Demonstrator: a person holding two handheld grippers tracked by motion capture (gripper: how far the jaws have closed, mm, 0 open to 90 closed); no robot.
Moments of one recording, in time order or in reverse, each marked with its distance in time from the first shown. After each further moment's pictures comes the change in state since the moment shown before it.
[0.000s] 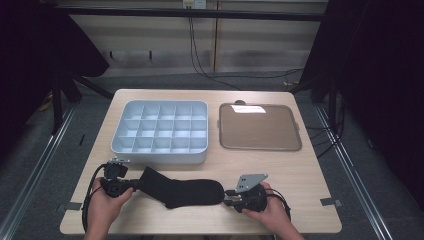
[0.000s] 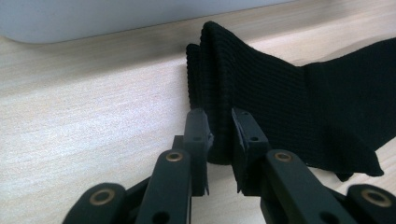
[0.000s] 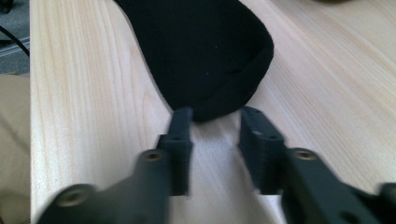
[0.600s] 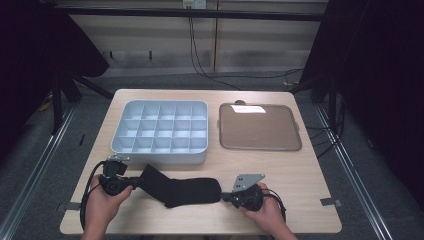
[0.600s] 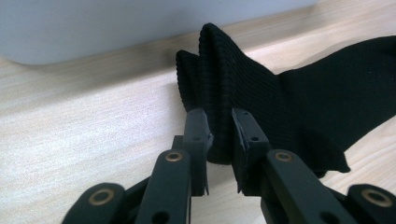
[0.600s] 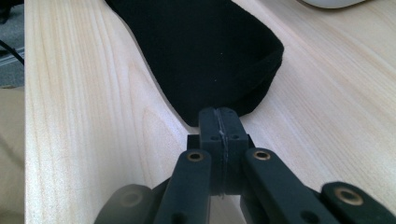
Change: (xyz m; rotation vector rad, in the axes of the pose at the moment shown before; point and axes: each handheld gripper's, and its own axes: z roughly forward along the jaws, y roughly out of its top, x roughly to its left) left arm -0.006 0.008 -0.011 -0.017 -0.019 0.027; right arm 0.003 0.004 0.008 -0.024 -0.016 0.016
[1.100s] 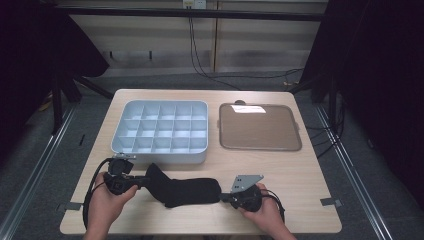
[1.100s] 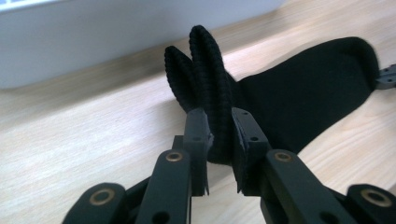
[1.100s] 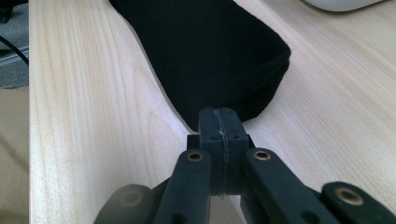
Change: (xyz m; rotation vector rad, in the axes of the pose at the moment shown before) left arm -0.026 0.012 -0.010 0.012 -0.034 0.059; right arm 0.003 0.002 0.002 0.001 0.006 -0.003
